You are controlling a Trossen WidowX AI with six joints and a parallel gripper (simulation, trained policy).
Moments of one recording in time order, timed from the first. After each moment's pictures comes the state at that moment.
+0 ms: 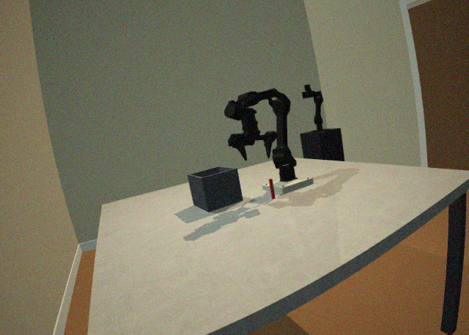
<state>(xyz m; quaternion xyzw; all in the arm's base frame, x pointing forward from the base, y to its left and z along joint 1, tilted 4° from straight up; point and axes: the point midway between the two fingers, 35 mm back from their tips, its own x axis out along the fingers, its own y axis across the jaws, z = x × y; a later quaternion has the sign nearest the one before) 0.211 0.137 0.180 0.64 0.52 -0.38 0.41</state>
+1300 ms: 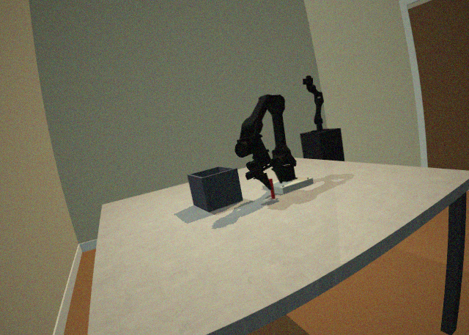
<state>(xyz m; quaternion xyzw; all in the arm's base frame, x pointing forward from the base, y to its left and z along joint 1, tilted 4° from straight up) 0.159 0.129 0.055 0.47 0.63 -0.43 0.44</state>
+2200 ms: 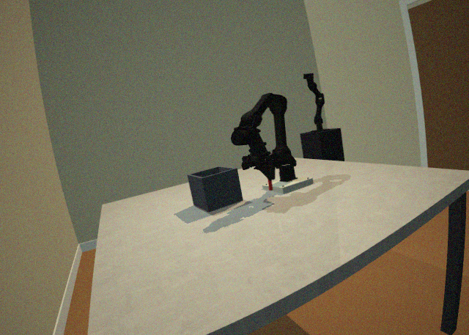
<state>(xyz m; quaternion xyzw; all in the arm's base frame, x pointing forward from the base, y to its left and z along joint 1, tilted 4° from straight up) 0.181 0.150 0.090 0.51 0.65 -0.32 0.46</state>
